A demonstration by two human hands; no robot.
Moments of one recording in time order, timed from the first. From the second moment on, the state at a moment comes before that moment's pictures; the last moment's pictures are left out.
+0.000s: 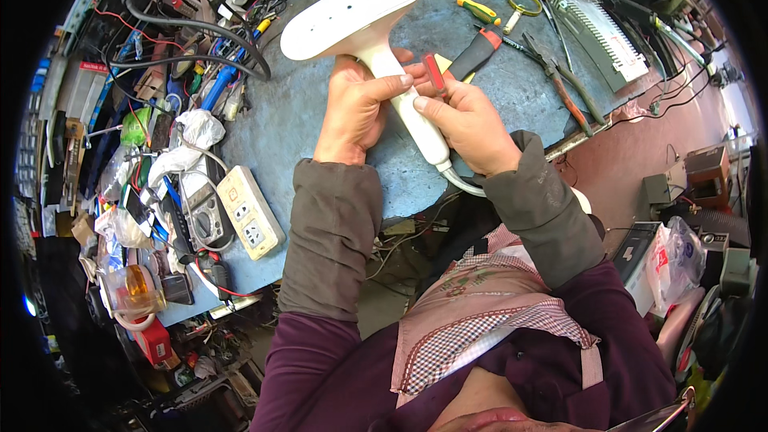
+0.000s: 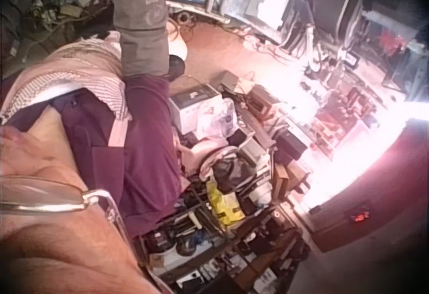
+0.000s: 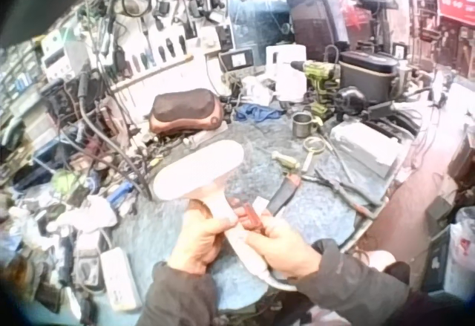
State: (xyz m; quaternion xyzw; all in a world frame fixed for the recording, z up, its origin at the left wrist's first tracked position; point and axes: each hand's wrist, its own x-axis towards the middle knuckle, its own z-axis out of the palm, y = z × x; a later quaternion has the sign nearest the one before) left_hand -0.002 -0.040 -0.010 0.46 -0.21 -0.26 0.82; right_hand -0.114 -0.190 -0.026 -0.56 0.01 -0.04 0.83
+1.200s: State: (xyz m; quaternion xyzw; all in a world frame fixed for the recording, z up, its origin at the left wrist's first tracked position) left_hand -0.011 -0.052 -0.016 0.49 -0.33 -0.25 0.77; right_hand -0.139 -0.180 -0.042 -0.66 0.04 -0.24 0.71
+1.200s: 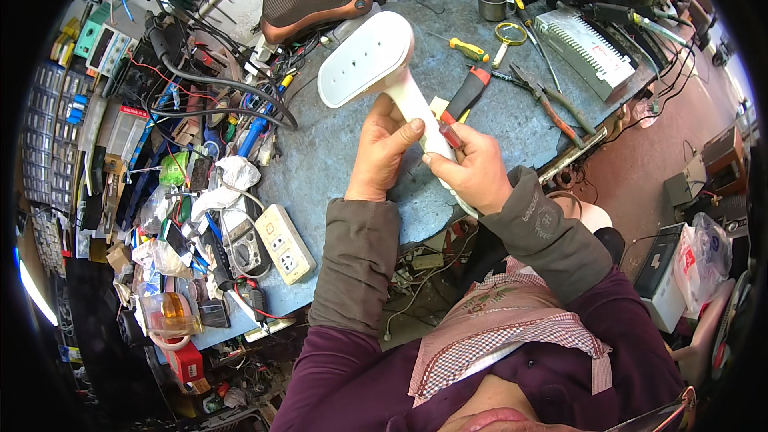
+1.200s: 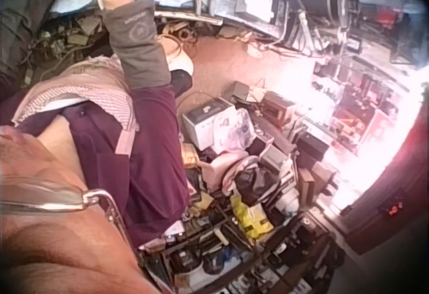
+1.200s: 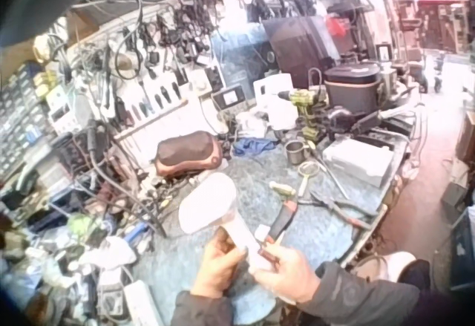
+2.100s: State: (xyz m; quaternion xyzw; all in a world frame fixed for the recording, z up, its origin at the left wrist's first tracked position) left_hand -0.018 -0.055 -0.008 0.53 -0.28 -0.21 0.77; right_hand -0.136 -0.185 -0.036 -0.65 0.08 -0.22 0.72
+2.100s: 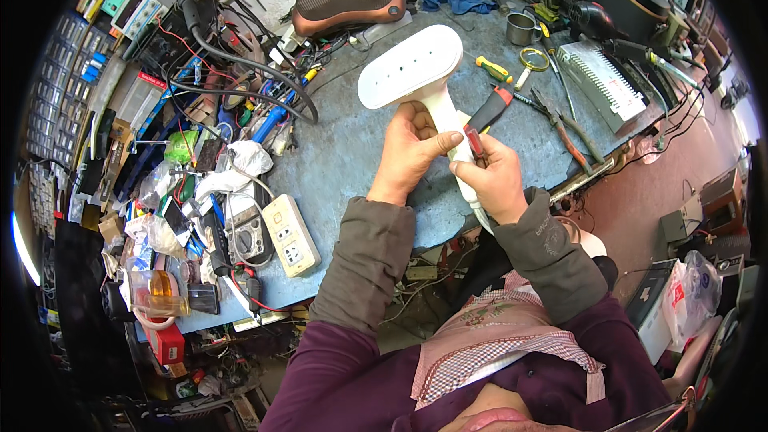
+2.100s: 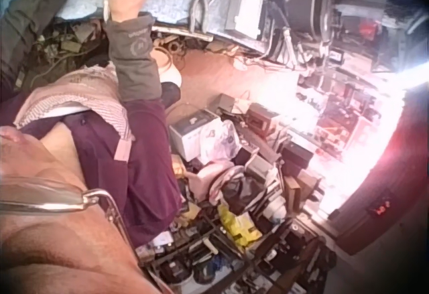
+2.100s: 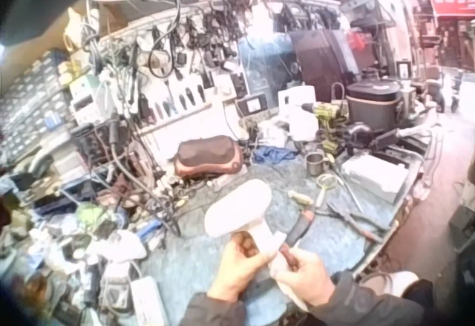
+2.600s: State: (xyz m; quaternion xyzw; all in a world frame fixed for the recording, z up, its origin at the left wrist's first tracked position) left_hand -0.017 -0.045 -0.005 0.49 -0.31 -0.25 0.78; right_hand -0.151 -0.162 -0.027 -0.84 0.00 -0.44 0.30
